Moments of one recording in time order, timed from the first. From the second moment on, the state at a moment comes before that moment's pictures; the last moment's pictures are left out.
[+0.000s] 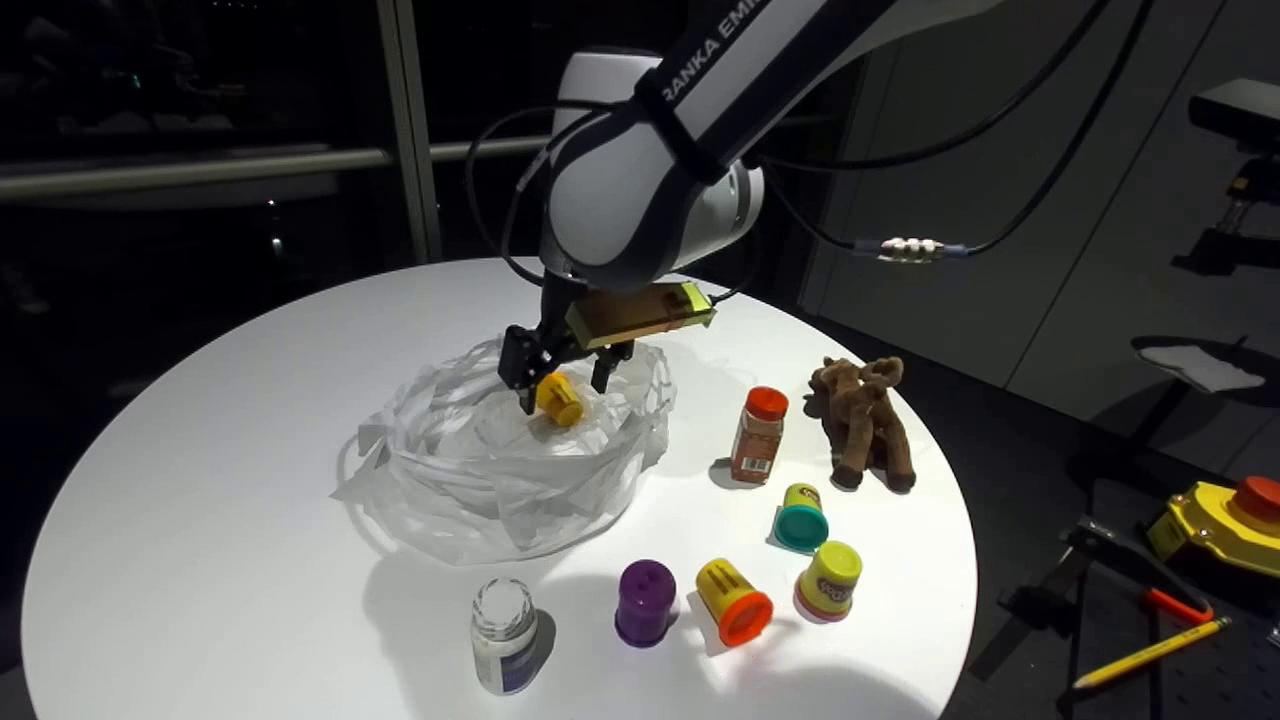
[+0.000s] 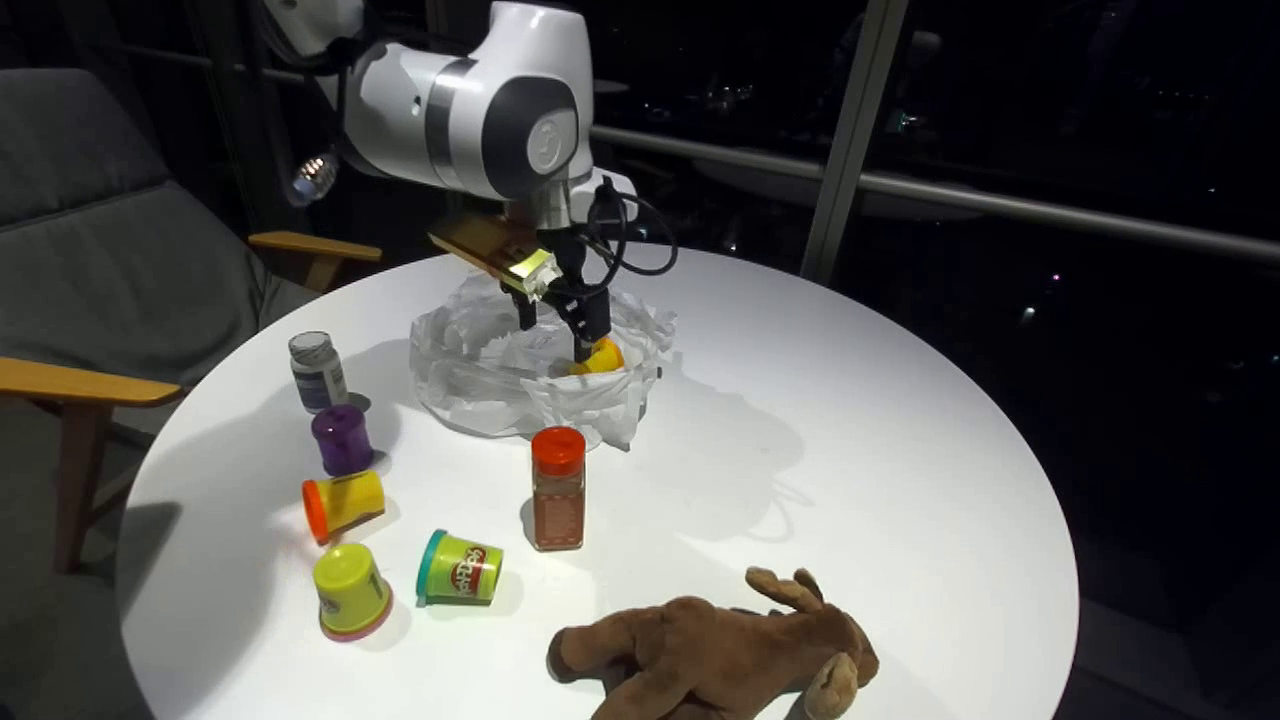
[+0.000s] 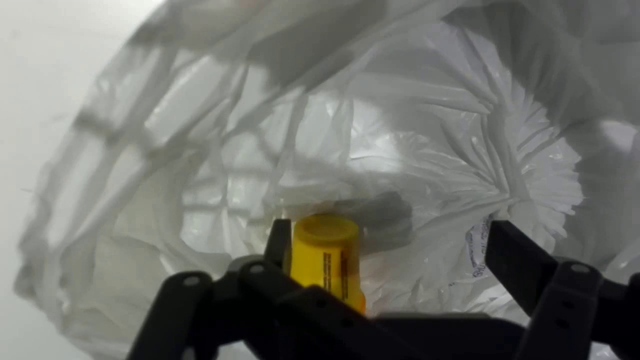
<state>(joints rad) 0.19 0.78 -0.04 -1.70 0.05 2.62 0.30</state>
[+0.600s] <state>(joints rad) 0.26 0.32 -0.11 -2.14 0.05 2.51 0.56</state>
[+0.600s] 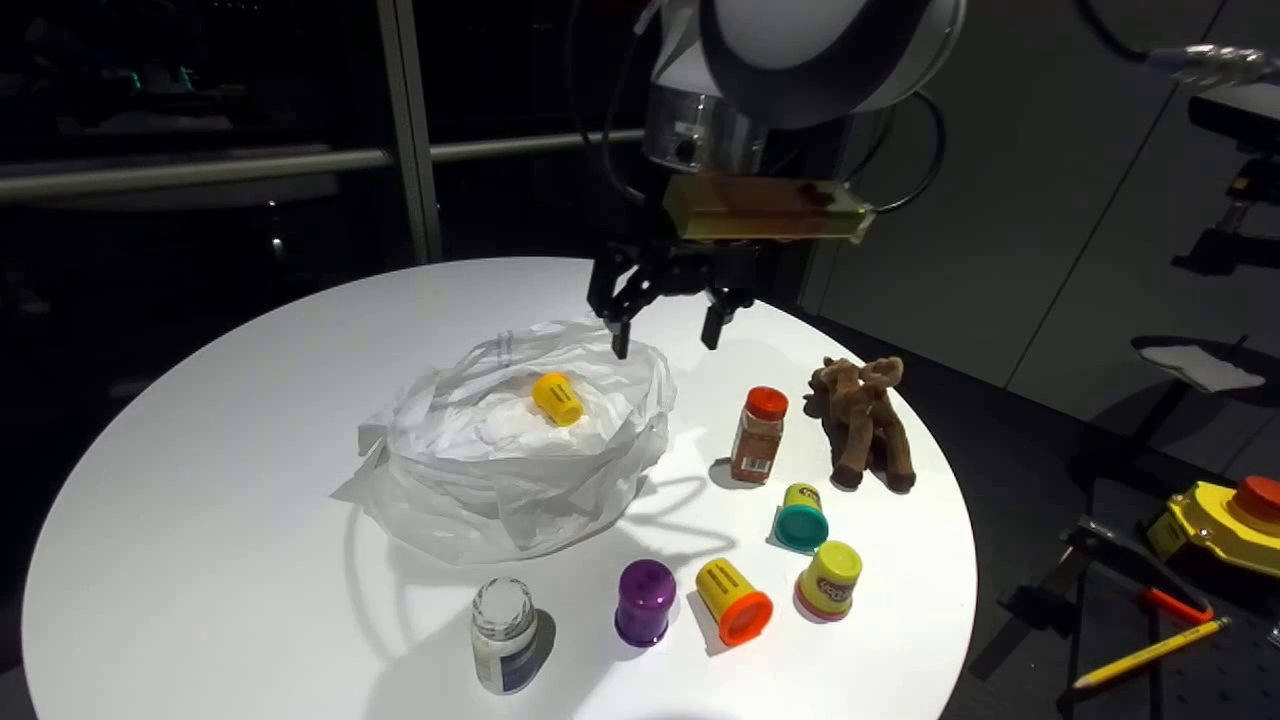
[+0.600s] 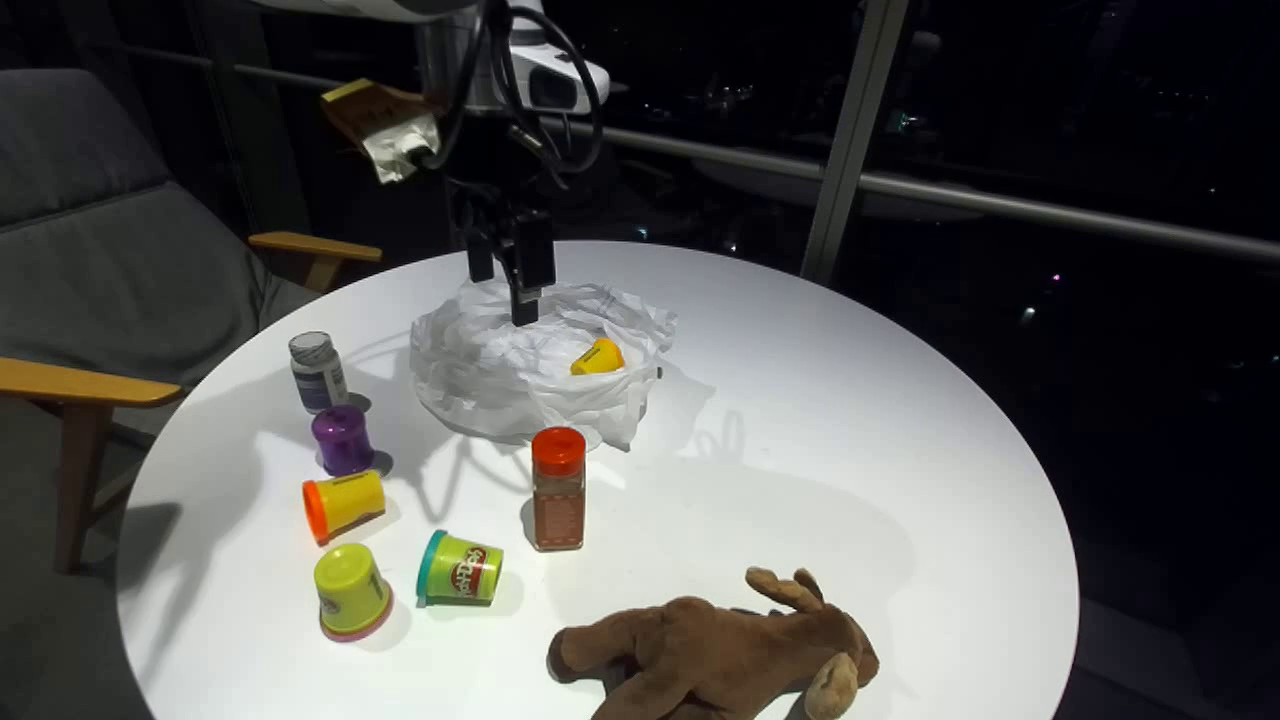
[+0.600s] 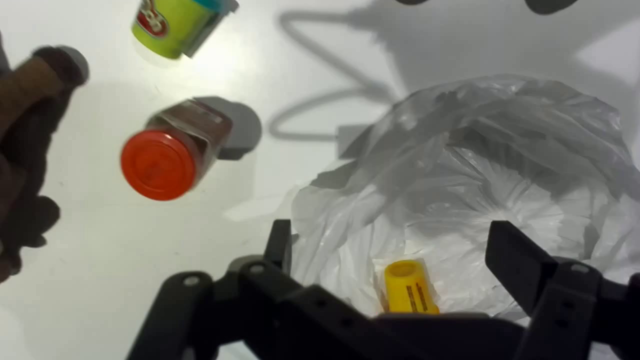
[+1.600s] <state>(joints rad) 0.14 0.14 -0.08 -2.34 0.03 2.46 0.58</state>
